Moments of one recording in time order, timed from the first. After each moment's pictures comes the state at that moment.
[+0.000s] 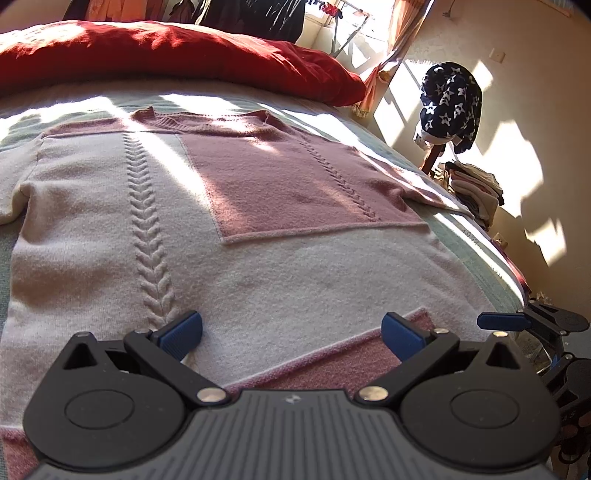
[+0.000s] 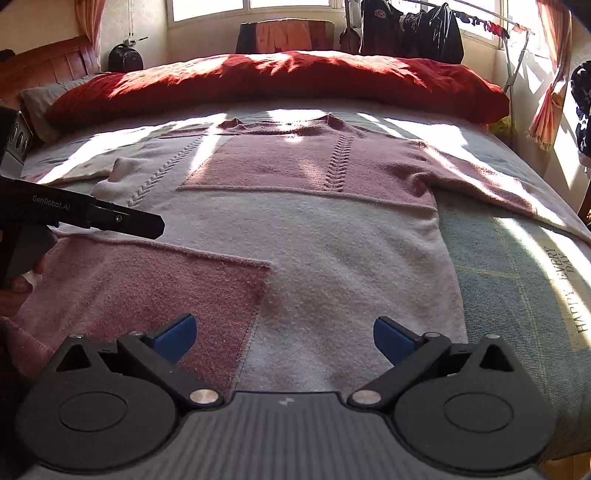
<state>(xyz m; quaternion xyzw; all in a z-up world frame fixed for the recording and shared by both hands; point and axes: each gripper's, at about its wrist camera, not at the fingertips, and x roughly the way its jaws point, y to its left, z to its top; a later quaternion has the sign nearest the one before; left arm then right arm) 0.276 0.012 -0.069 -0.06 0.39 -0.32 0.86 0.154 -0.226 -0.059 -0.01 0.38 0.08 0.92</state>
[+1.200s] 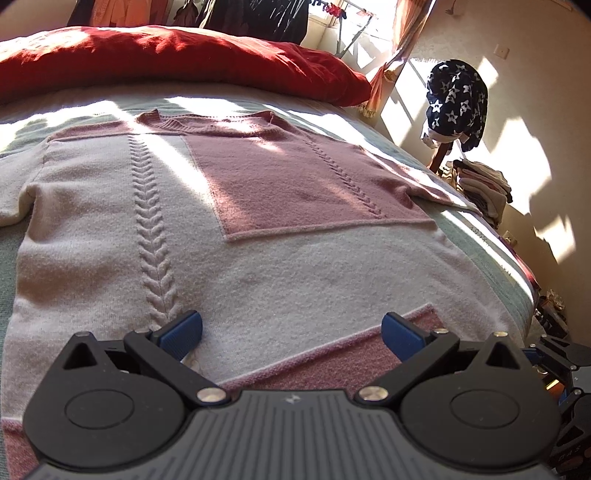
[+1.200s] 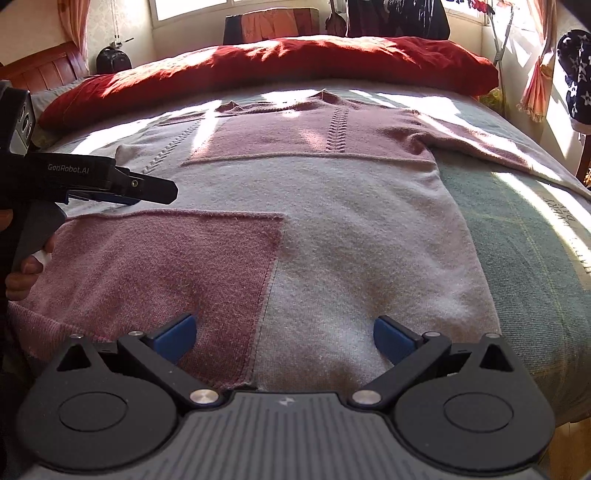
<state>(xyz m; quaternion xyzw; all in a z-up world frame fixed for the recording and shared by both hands) 0.270 0.007 -0.070 -0.05 0.39 -0.30 0.87 0.122 -0.227 -0.073 0.03 0.39 0.06 0.92</state>
